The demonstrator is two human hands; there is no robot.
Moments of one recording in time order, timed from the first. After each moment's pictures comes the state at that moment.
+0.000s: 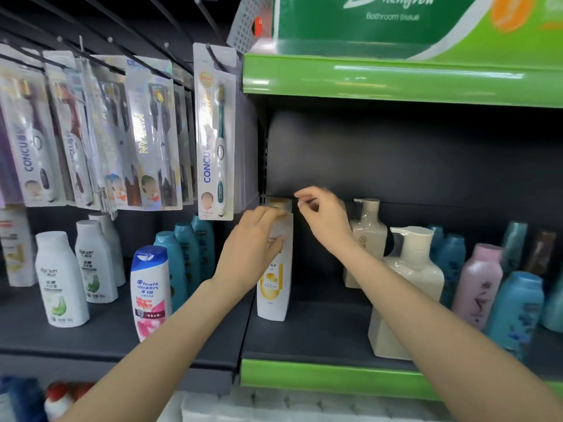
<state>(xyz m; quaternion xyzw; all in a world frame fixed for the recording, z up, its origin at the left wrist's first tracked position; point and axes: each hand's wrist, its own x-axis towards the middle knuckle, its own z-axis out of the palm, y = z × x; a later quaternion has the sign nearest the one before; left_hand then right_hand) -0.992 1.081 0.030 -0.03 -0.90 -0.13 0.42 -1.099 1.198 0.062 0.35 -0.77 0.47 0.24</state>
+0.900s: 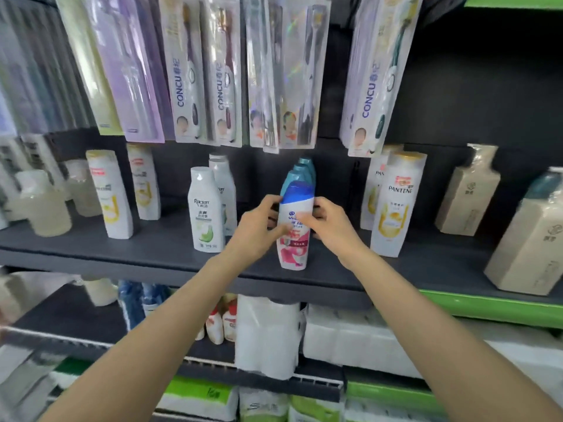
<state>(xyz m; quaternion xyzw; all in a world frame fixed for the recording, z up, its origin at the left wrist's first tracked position) -0.870 0.895 -0.040 0.04 -0.89 -0.38 0.26 -0.945 1.030 -0.032 0.30 -0.75 0.59 -0.04</state>
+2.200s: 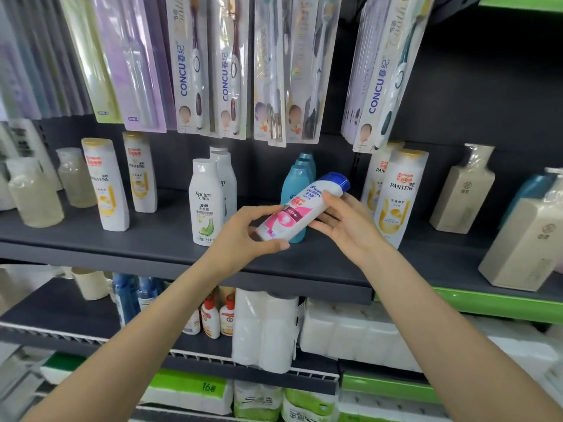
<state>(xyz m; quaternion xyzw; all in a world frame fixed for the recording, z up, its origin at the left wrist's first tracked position) -0.826 0.880 -0.050 -0.01 -0.84 -0.49 0.23 -0.933 1.044 -0.022 0.18 -0.51 0.82 -0.20</state>
